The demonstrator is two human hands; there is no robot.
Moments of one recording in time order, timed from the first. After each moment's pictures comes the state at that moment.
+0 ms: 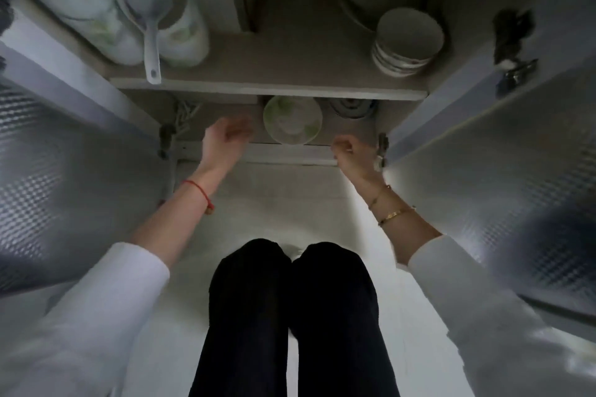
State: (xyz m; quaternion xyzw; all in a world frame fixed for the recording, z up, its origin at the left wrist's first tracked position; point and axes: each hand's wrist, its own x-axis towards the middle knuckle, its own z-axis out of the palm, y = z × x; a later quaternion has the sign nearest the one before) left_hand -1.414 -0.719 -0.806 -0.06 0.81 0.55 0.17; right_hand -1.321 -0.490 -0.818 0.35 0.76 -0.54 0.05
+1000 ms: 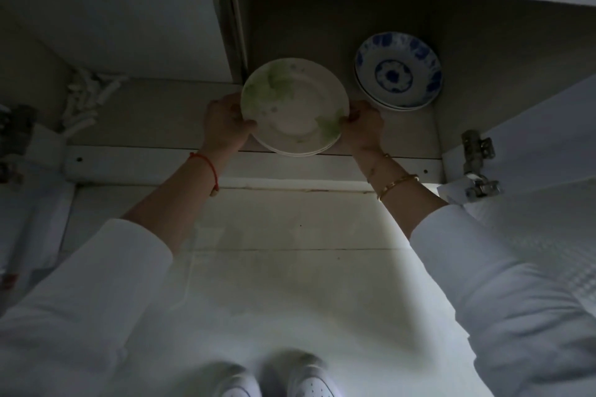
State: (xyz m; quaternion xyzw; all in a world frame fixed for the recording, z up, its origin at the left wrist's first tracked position) left_hand -1.561 -0.652 -1.126 0.03 0.91 0.40 0.12; right_hand -1.495 -0.439 -1.139 0.34 0.86 -0.37 -0.05
